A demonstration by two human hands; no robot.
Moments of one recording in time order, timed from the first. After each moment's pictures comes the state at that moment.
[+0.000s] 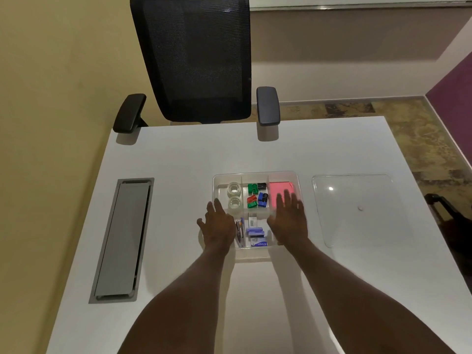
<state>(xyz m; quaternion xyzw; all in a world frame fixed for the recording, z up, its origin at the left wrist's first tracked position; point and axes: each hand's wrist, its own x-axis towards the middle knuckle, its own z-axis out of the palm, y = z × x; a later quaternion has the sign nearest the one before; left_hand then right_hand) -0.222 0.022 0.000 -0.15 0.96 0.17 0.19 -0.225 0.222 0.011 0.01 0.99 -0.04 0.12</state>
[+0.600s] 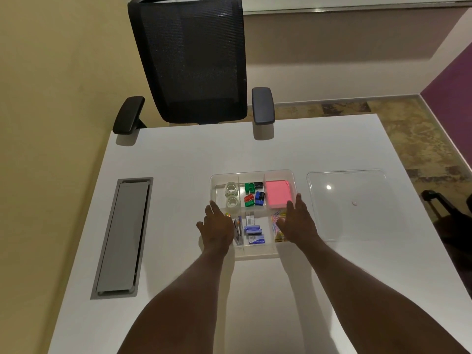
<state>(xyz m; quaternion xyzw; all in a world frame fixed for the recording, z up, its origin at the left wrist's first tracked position) -0.205 0.029 0.009 -0.17 0.95 0.18 0.19 -0.207 0.258 0.016 0.07 0.97 -0.13 0.20</state>
